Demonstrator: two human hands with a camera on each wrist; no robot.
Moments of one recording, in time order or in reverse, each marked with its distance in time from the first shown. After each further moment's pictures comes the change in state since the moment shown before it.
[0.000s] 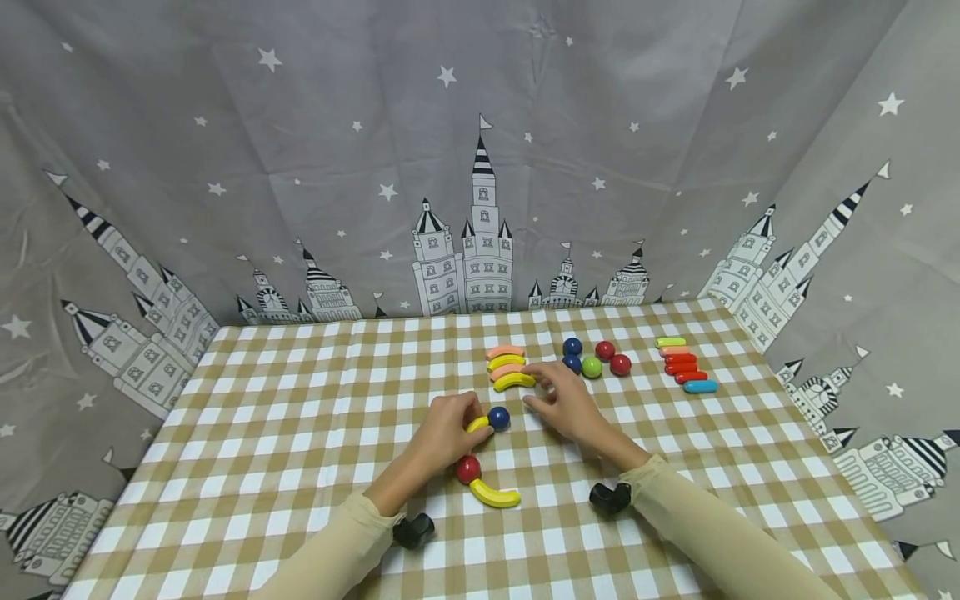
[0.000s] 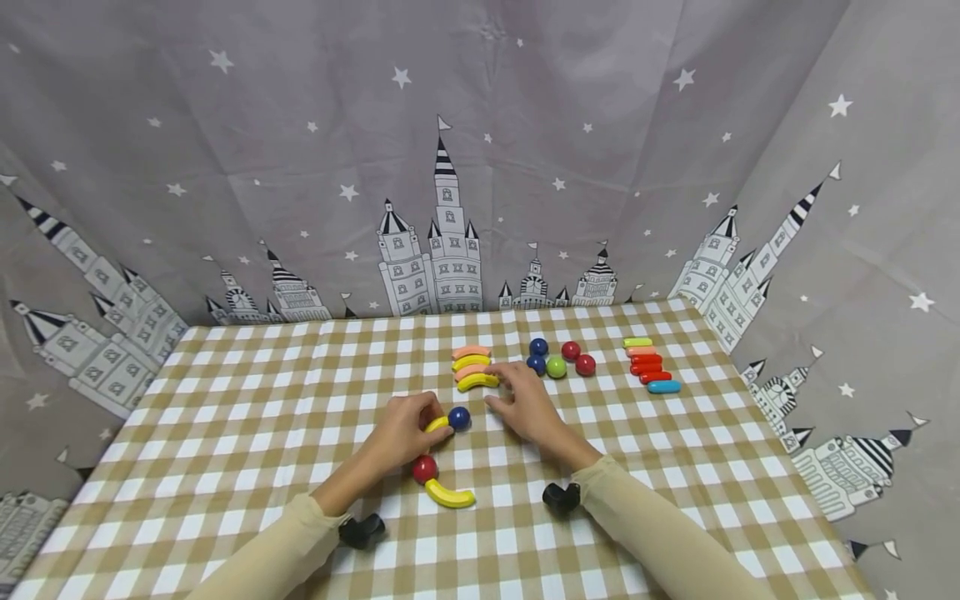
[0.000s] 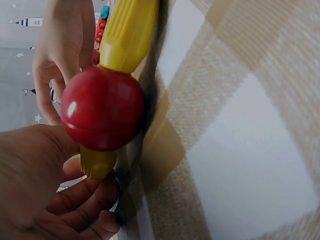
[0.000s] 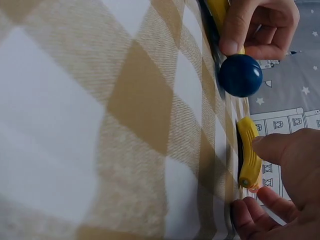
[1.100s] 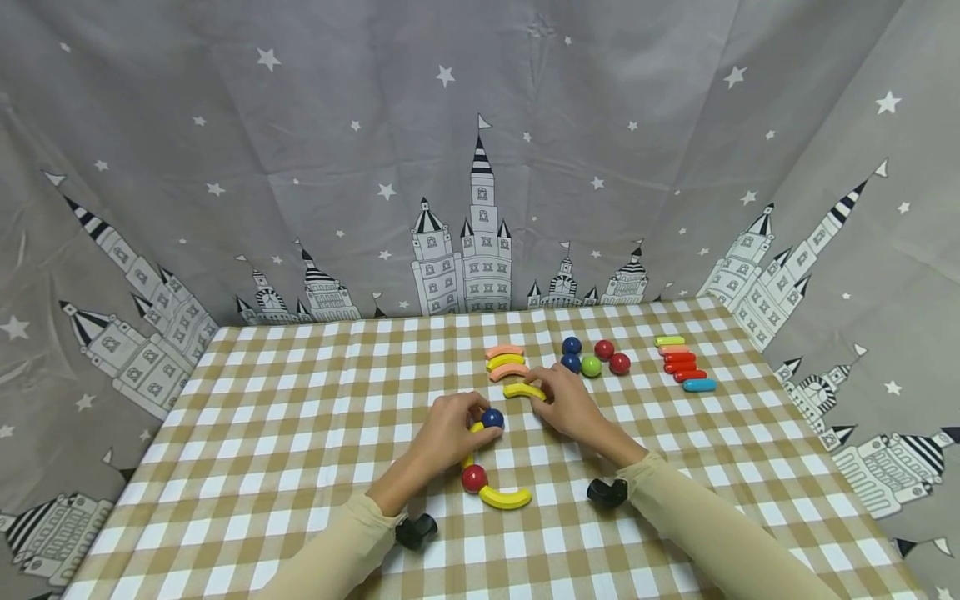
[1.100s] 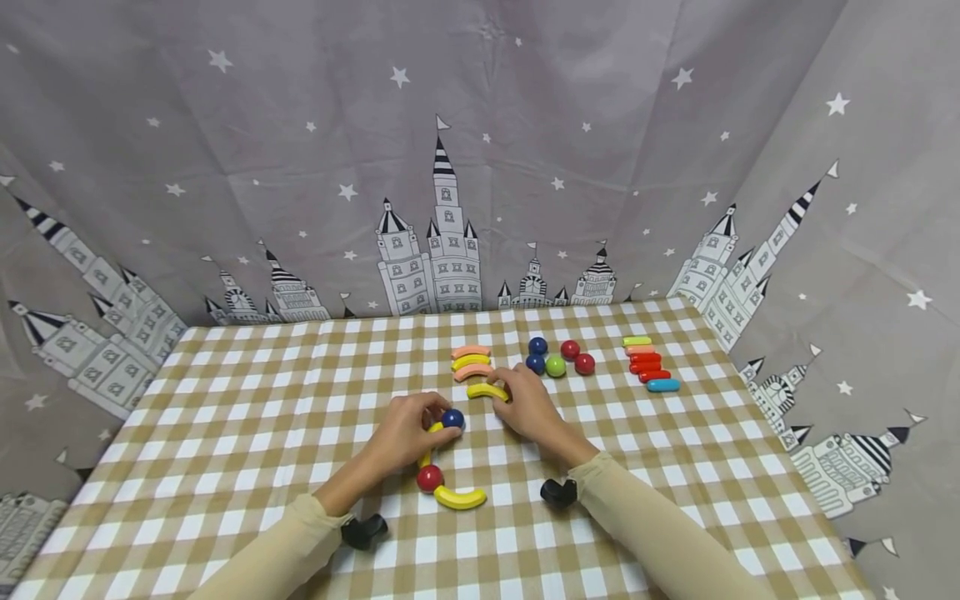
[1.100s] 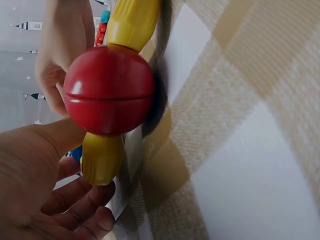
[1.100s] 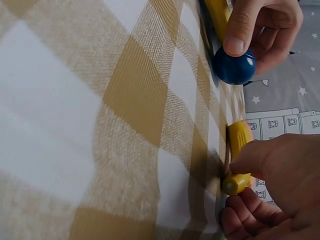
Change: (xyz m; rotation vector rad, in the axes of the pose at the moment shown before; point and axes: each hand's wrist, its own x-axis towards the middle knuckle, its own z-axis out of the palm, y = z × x) left_hand 0.001 0.003 0.003 -0.027 -0.012 -0.009; right_hand 0.004 -0.004 -0.002 -0.140 -0.070 0.050
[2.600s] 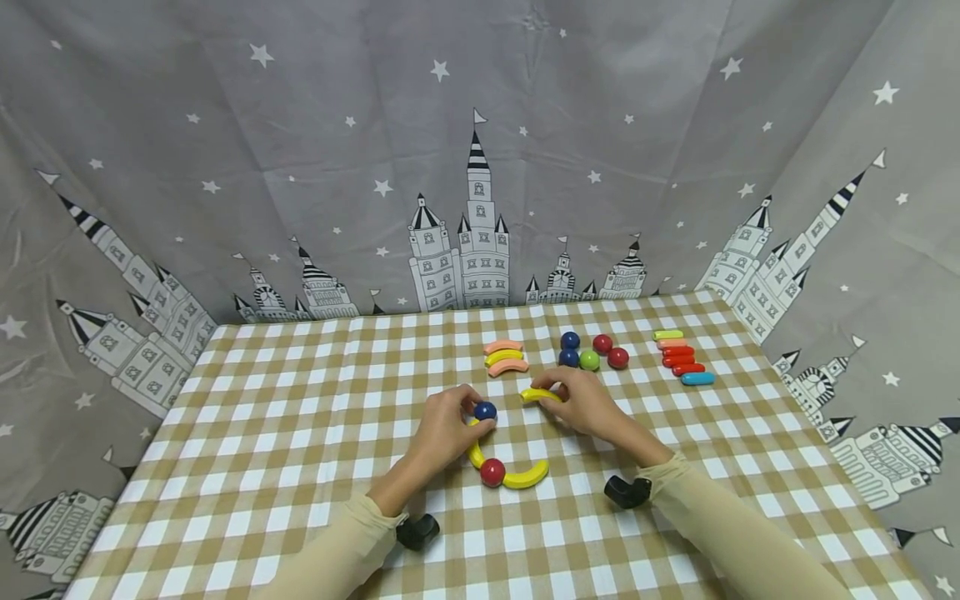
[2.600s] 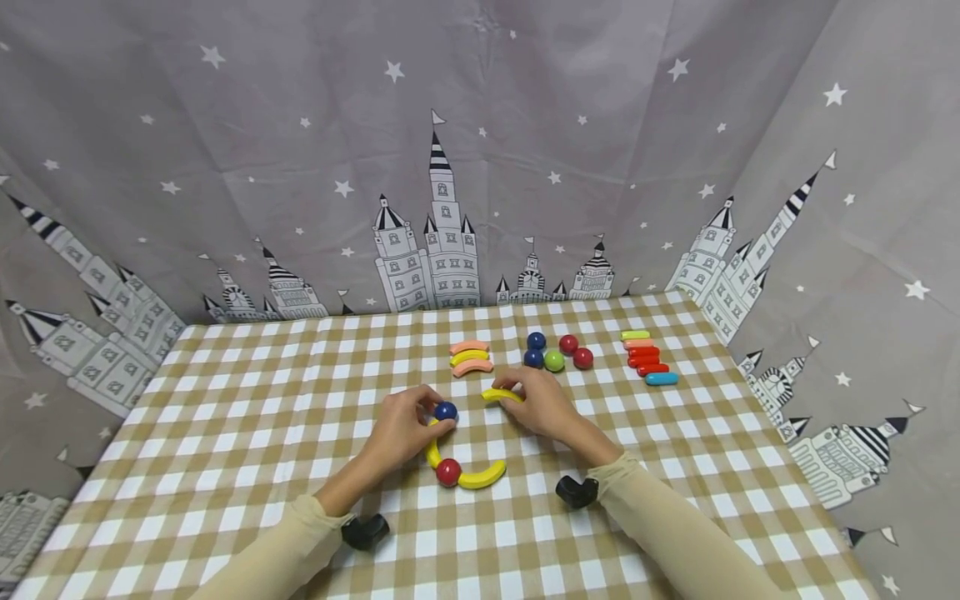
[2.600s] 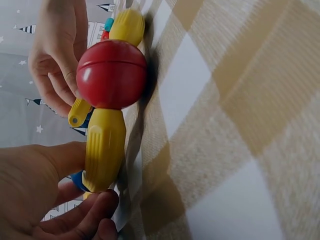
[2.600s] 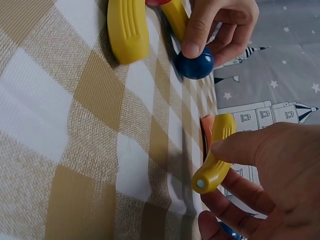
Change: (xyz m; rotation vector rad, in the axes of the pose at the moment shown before) left_hand -0.004 0.007 0.001 -0.041 0.111 -0.095; right_hand -0.016 0.002 -0.028 0.024 -0.054 -0.045
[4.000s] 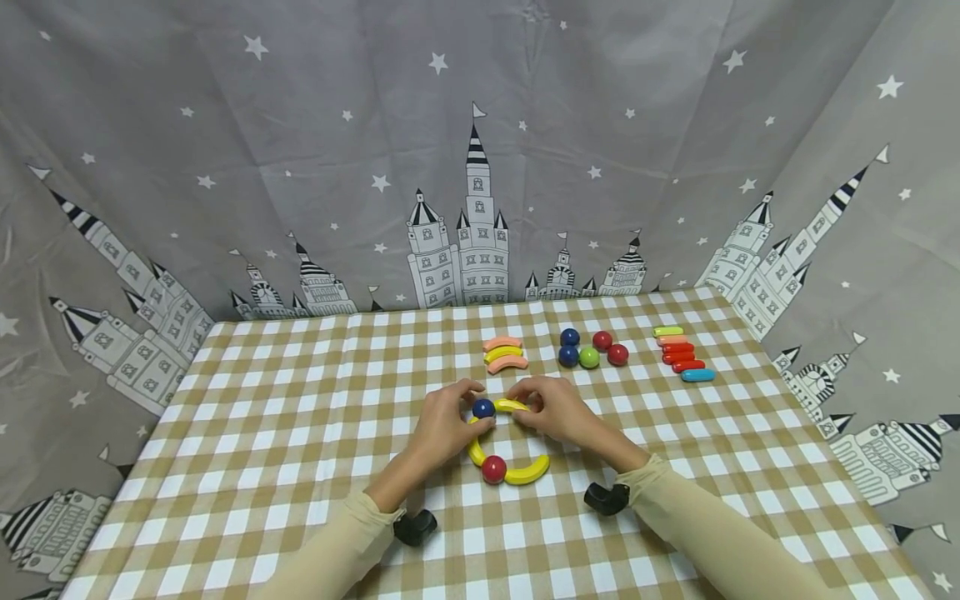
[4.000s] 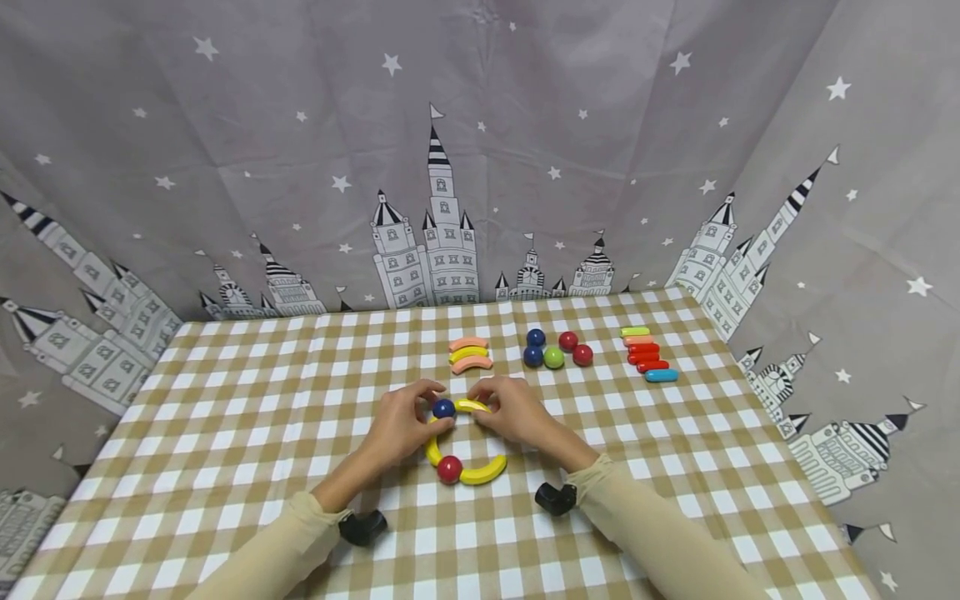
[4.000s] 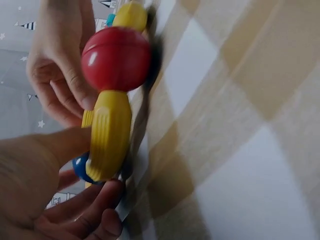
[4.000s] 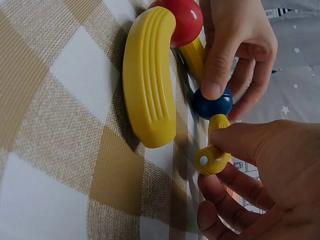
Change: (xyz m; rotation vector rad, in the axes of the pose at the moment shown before) left_hand 0.001 -0.002 -0.002 -0.009 -0.026 0.026; right_hand 0.007 -0.020 0.025 0.085 -0.116 0.009
